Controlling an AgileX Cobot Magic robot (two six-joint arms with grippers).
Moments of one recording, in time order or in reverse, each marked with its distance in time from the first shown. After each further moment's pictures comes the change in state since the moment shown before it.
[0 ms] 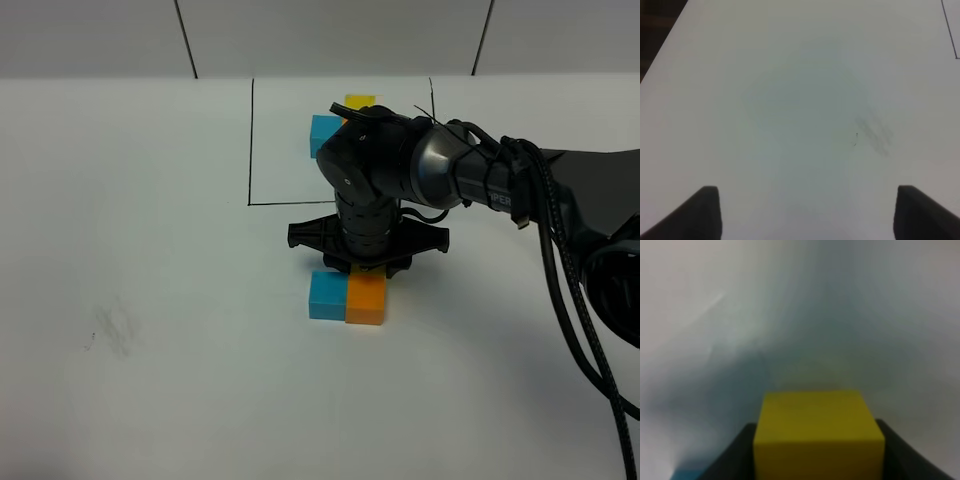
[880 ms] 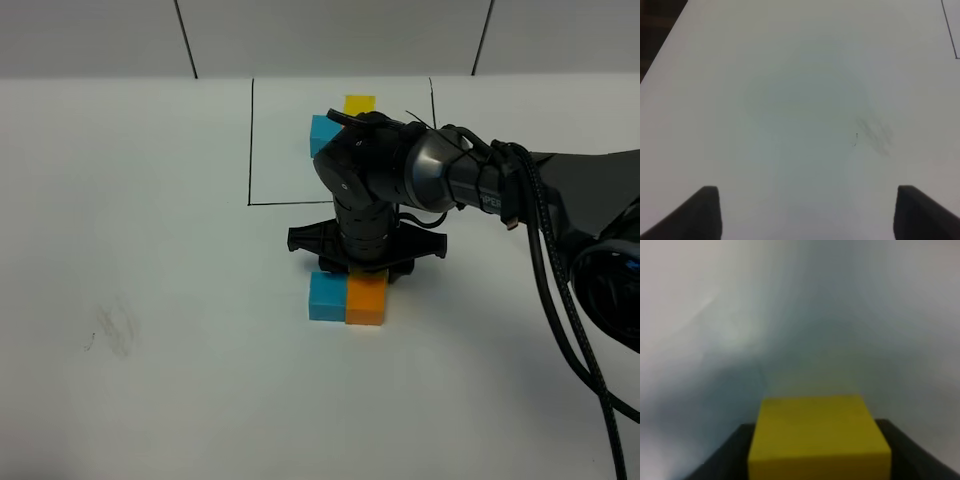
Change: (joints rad) left arm 0.000 0.000 0.000 0.000 0.000 0.001; right arm 0.000 0.024 -0.008 0.003 -0.005 0.018
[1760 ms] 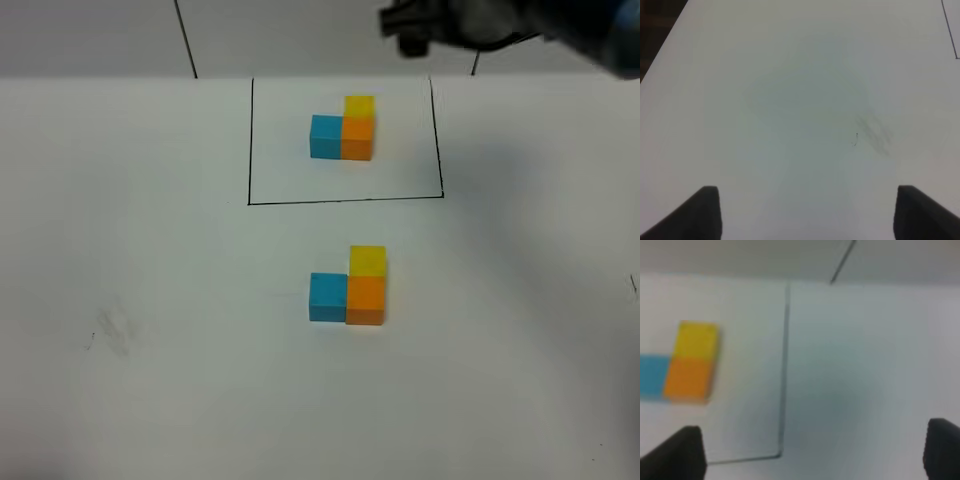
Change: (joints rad) left arm 0.000 0.000 0.000 0.000 0.000 0.000; right arm -0.147 -0.416 -0.139 -0.455 0.098 -0.180
